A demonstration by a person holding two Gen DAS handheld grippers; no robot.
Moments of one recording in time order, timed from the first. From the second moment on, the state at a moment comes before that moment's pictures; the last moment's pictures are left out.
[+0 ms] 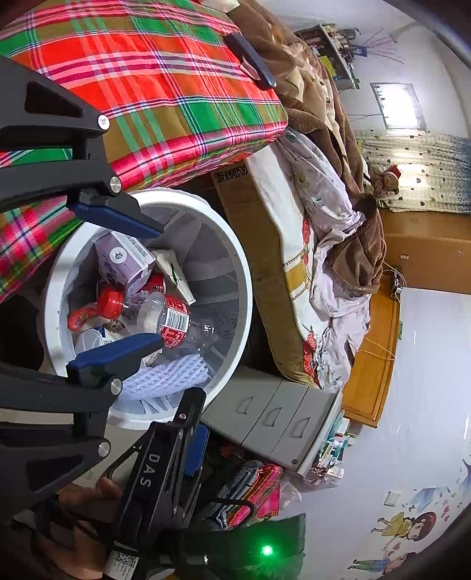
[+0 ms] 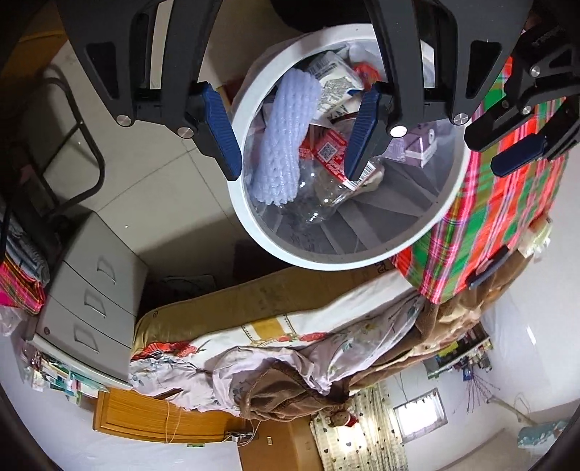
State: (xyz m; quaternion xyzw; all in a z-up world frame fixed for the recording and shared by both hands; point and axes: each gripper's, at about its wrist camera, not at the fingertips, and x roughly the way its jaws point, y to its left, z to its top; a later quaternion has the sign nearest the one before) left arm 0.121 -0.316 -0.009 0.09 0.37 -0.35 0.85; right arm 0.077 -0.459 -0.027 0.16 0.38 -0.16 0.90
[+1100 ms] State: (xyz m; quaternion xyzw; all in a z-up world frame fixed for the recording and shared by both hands) left arm 0.017 -0.169 0.016 0.05 0.28 -0.18 0.94; right arm 0.010 -0.336 0.001 0.08 0.24 -0.08 0.96
